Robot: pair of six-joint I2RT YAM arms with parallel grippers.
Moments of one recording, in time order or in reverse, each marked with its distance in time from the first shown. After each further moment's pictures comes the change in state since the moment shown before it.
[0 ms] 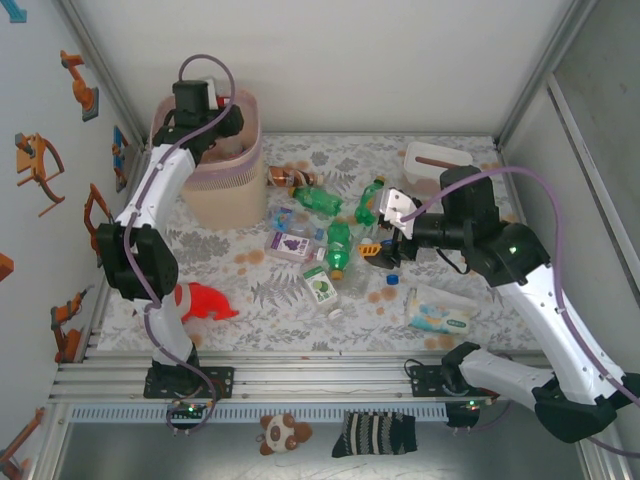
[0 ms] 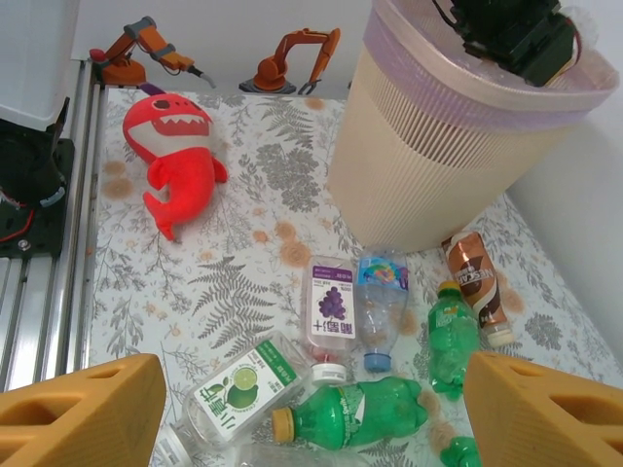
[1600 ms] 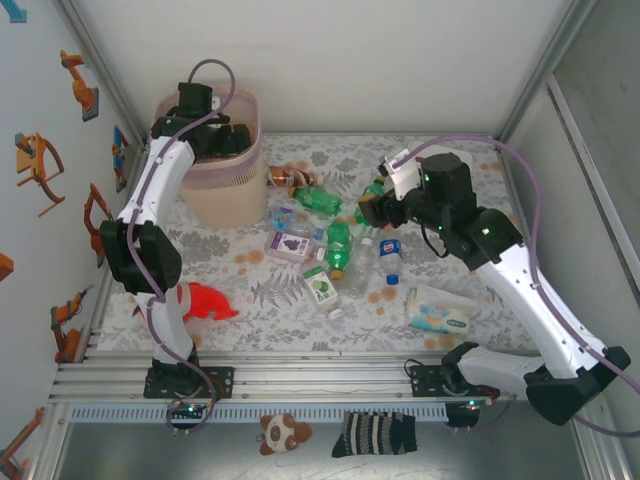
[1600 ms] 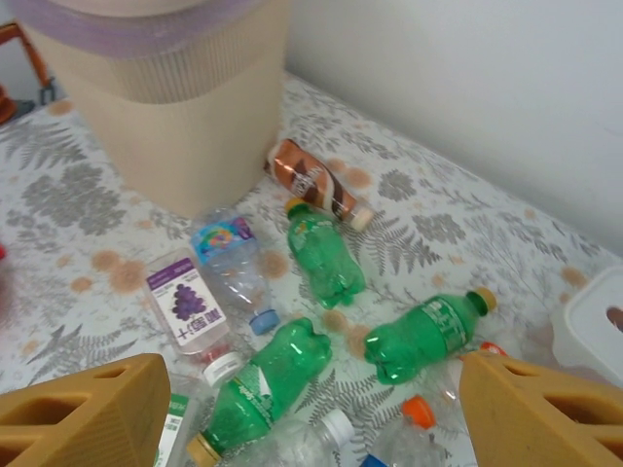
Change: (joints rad) left arm 0.005 0.039 0.138 -0.383 0.016 0.053; right arm 0.001 0.115 -0.018 0.169 0.512 0.495
